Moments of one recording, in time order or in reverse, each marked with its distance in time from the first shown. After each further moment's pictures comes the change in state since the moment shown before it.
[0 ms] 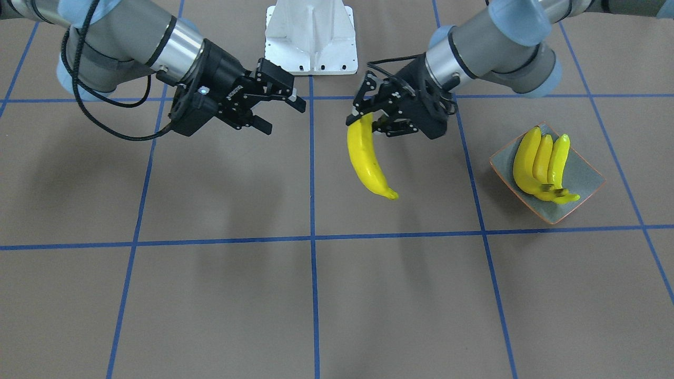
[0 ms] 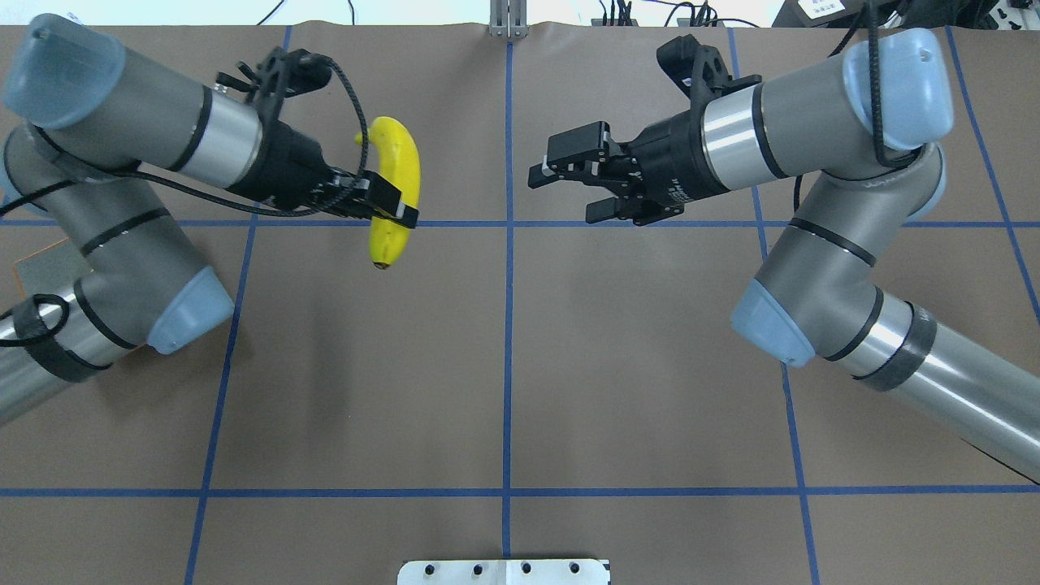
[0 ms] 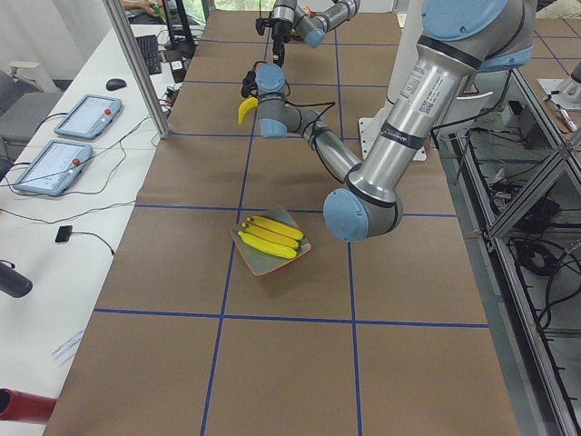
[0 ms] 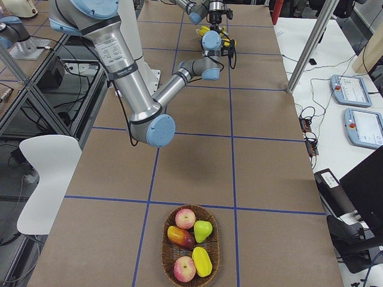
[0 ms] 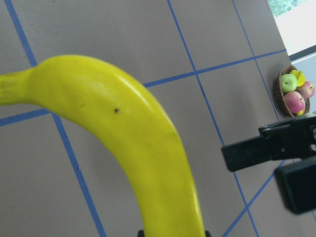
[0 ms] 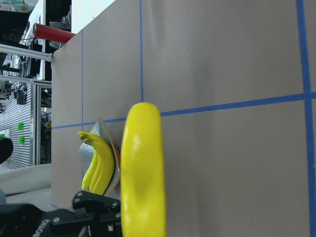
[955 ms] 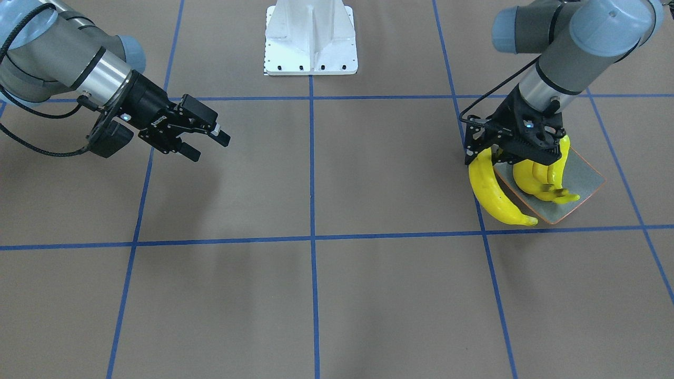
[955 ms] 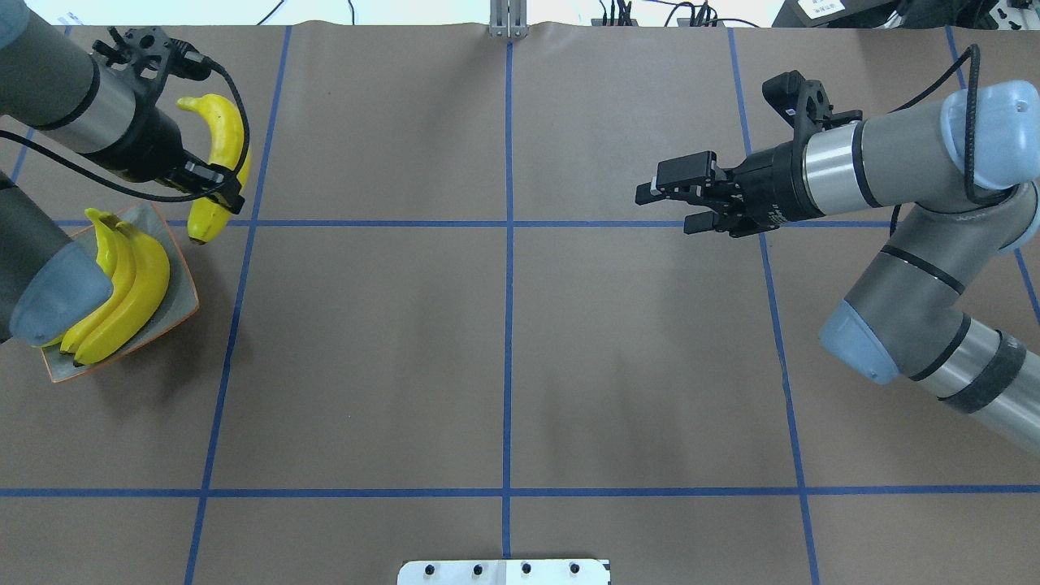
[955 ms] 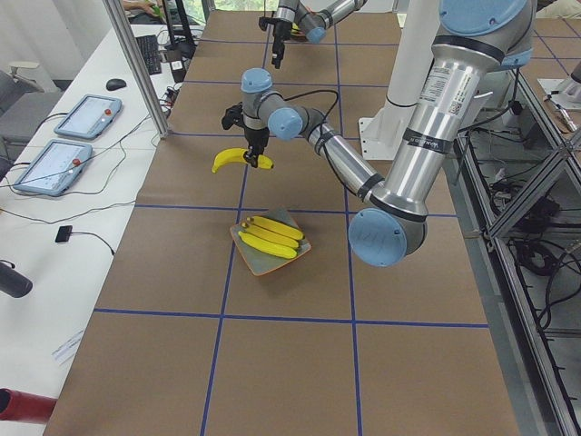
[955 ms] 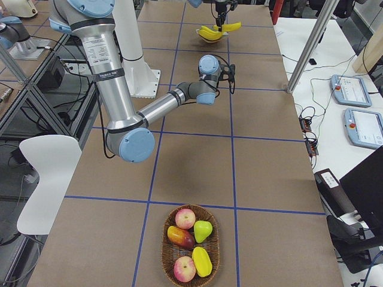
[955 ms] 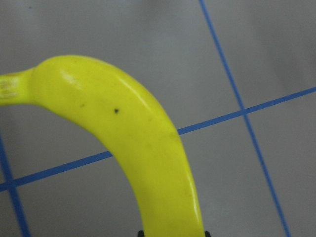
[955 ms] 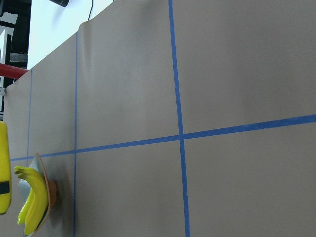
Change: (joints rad) left arm -0.112 0.148 -0.245 0.887 0.213 0.684; right arm 0.041 -0.195 0.005 0.078 -0.025 -0.070
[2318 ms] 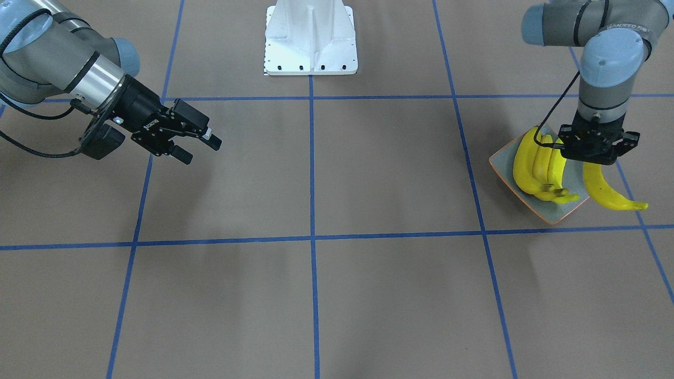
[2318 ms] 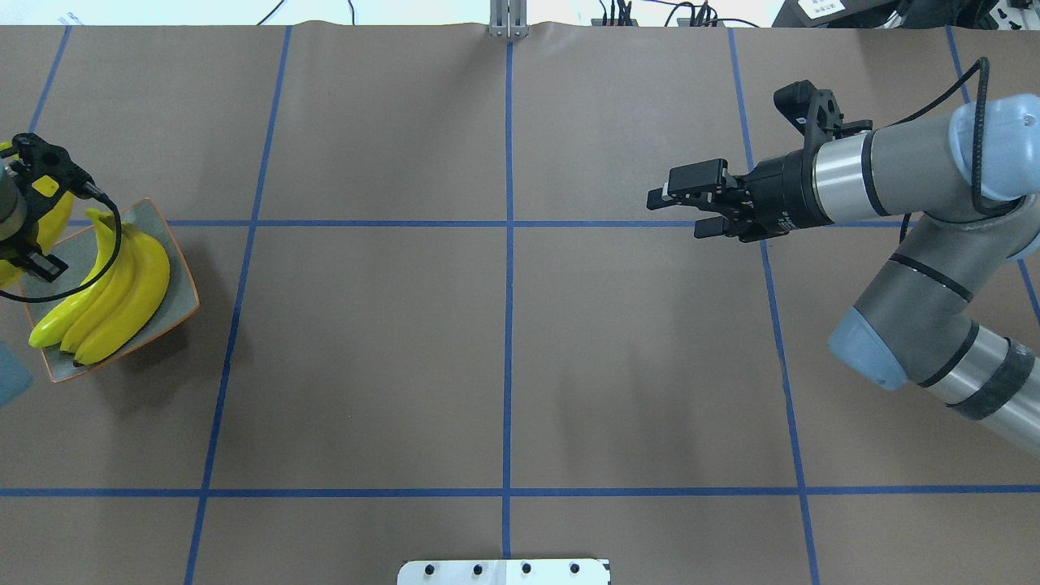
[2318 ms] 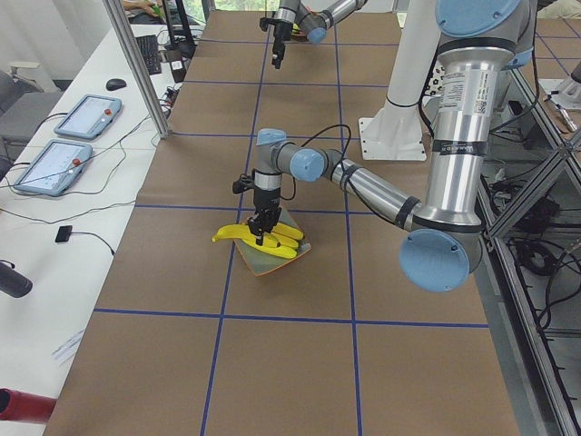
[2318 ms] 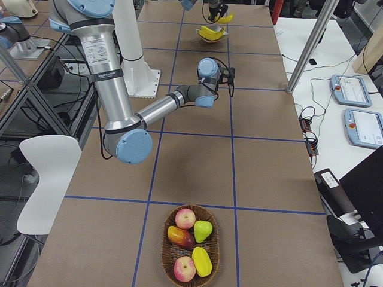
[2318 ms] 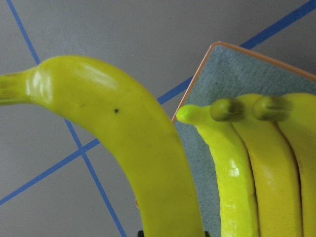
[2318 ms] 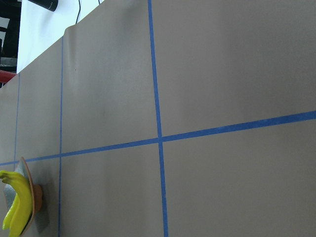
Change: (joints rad) left arm 0.064 0.267 0.015 0.104 0.397 0.275; right arm -0.001 -0.017 -0.004 0.011 -0.014 0.000
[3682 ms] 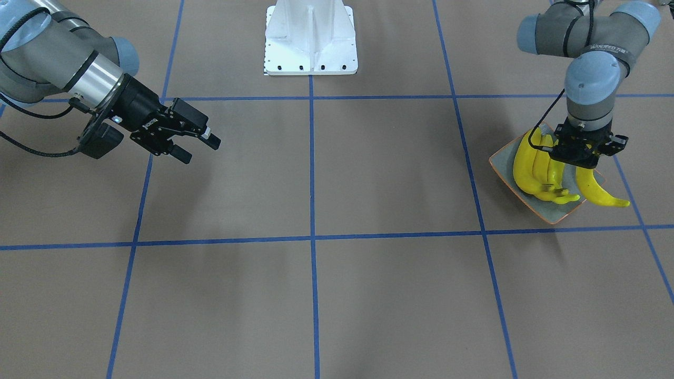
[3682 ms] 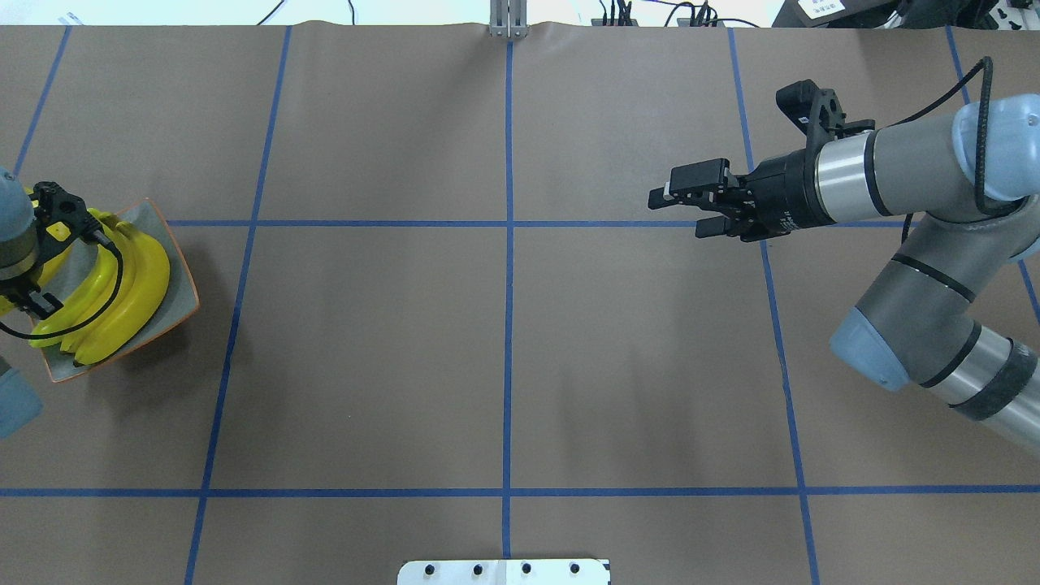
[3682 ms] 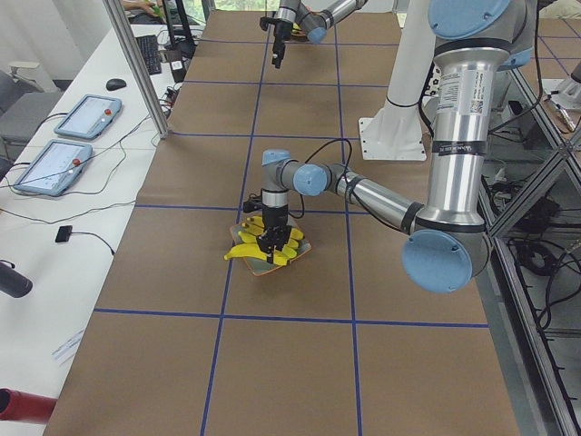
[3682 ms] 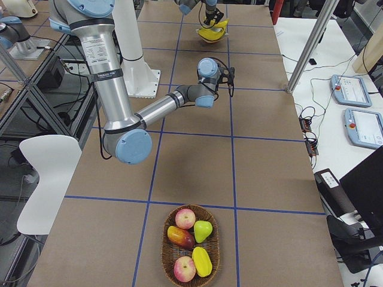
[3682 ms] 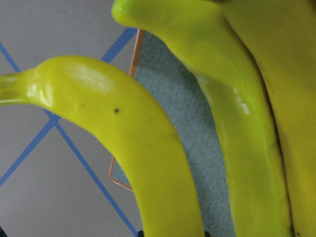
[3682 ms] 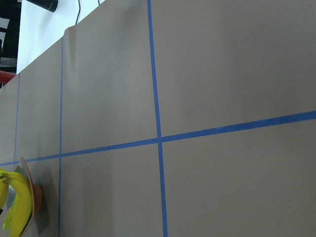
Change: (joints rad) left arm 0.047 0.034 0.065 -0.001 0.031 0.066; right arm 0.001 -0.003 0.004 0.000 0.000 0.001
